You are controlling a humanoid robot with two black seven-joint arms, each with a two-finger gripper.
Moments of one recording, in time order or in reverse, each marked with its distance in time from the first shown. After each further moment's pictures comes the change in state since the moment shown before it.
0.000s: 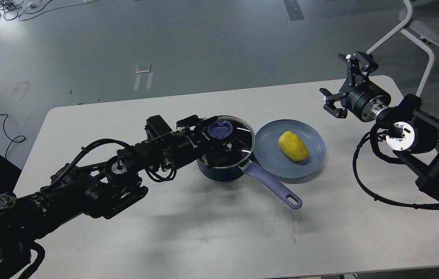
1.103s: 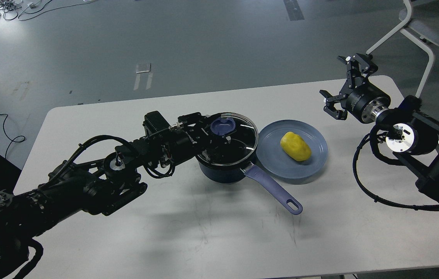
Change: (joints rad) left arm -0.030 0.017 -0.003 -0.022 -0.052 0.000 -0.019; right arm -0.003 0.001 -0.012 -0.002 0.000 0.000 0.001
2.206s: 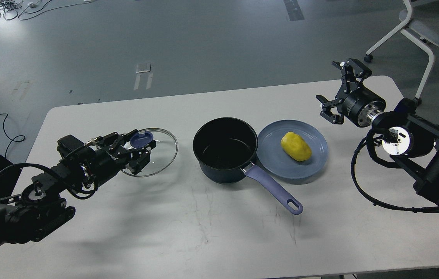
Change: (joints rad) left arm 0.186 0.332 0.001 -0.006 -0.128 0.064 -0.031; right arm 0.006 0.004 -0.035 -0.008 -0.001 0.000 0.000
